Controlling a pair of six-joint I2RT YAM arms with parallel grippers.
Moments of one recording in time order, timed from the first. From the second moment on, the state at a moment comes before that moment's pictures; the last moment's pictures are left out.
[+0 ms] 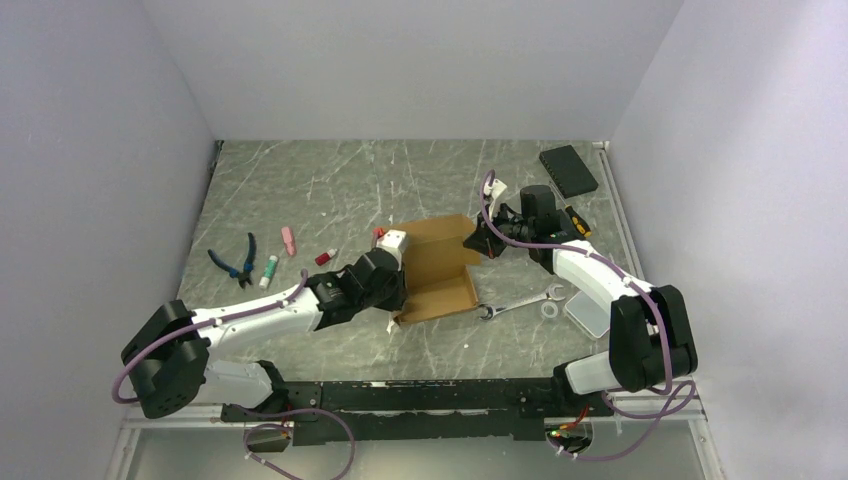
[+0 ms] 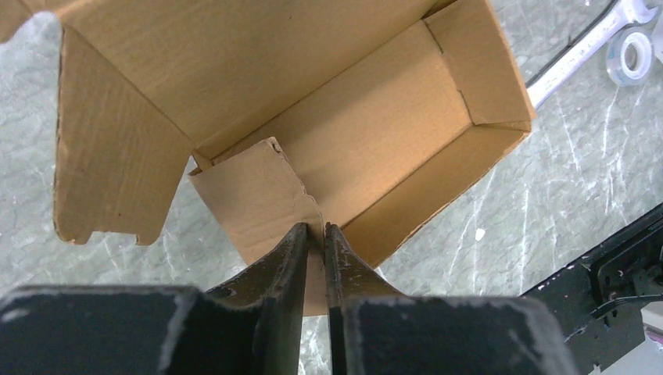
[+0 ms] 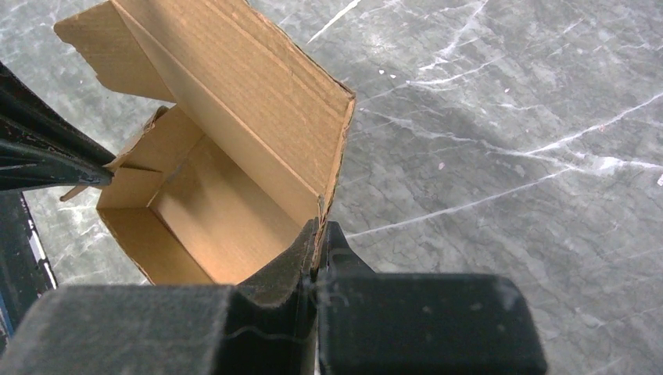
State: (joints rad) left arm -0.94 1.29 0.74 -0.17 -0.18 -0.60; right arm 0.28 1.40 0.82 -0.05 -0.69 -0.17
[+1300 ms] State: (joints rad) left arm -0.88 0.64 0.37 -0.17 -0.17 -0.73; right arm 0.29 1.41 0.82 -0.06 -0.69 -0.17
